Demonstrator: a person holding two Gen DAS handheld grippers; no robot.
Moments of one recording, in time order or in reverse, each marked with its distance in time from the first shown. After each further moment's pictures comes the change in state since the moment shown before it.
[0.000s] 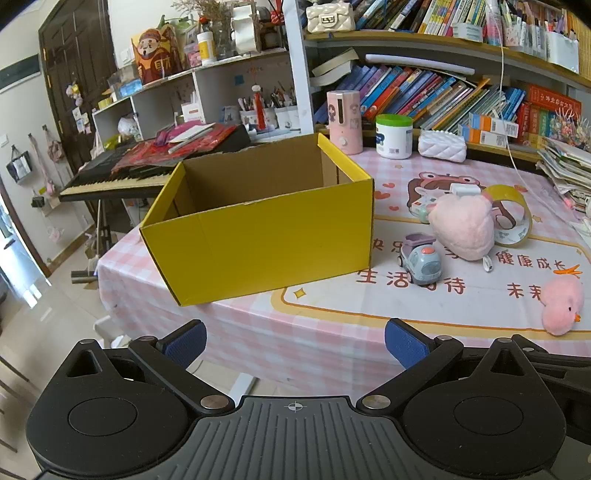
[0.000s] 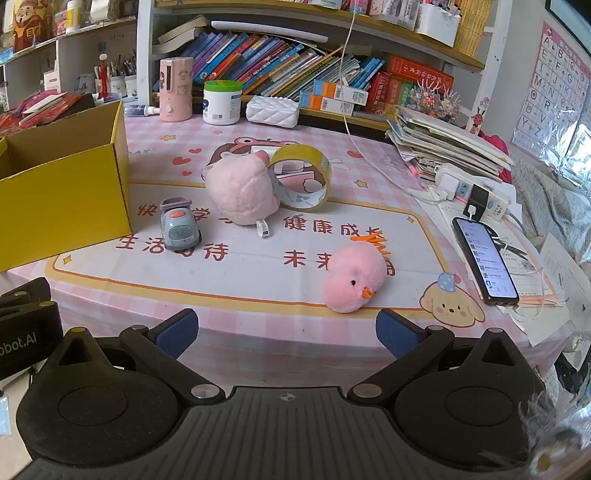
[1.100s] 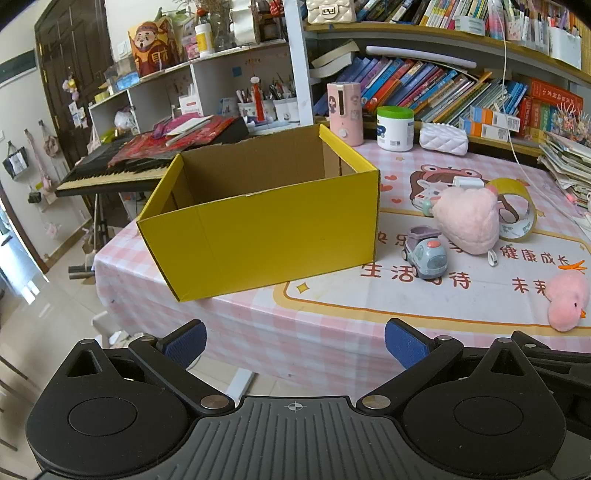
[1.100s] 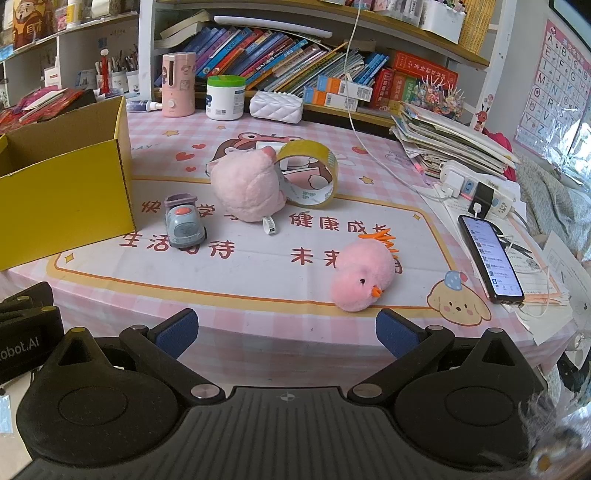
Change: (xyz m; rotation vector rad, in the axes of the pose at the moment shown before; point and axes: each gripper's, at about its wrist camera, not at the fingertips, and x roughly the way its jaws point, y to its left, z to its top) left arm 0.009 0.005 0.001 0.003 0.029 -0.009; right arm 0.005 0.006 0.003 -0.004 0.020 0.007
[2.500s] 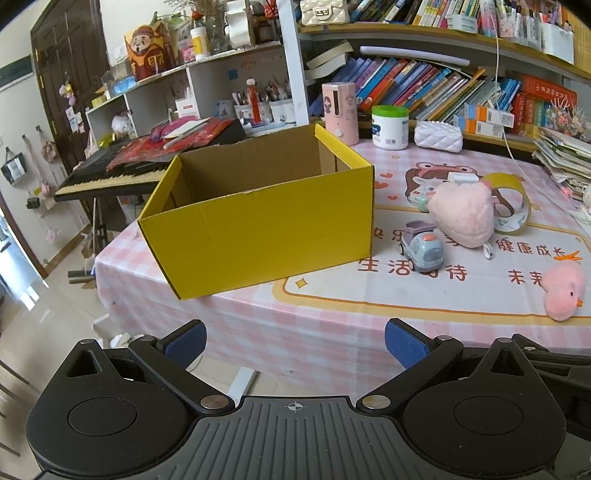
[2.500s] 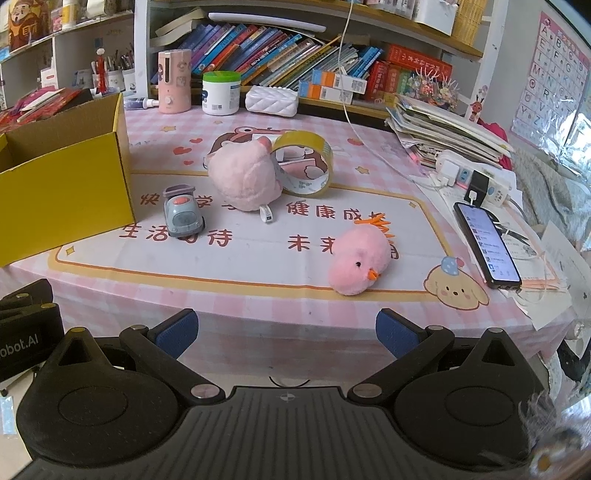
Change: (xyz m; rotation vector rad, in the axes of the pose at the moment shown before) left arm -0.006 0.001 -0.006 0.019 -0.008 -0.008; right arm -0.005 -0.002 -0.010 0.024 0.013 -0.008
